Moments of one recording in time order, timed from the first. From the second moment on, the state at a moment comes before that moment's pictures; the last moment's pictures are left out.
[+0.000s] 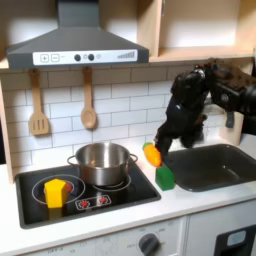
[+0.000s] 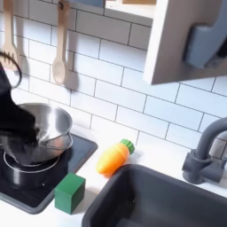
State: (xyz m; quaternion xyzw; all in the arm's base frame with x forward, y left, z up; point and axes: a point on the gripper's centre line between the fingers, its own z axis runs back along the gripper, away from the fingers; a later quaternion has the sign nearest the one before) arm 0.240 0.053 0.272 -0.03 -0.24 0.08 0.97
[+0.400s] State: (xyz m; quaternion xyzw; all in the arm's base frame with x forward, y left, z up) arm 0.254 0.073 0.285 -0.03 -0.29 0.10 0.95
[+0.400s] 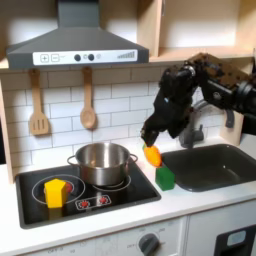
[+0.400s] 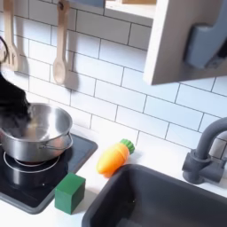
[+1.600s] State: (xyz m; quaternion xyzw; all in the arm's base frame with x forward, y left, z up) arm 0.298 0.107 0.316 -0.01 -0.36 0.12 0.92
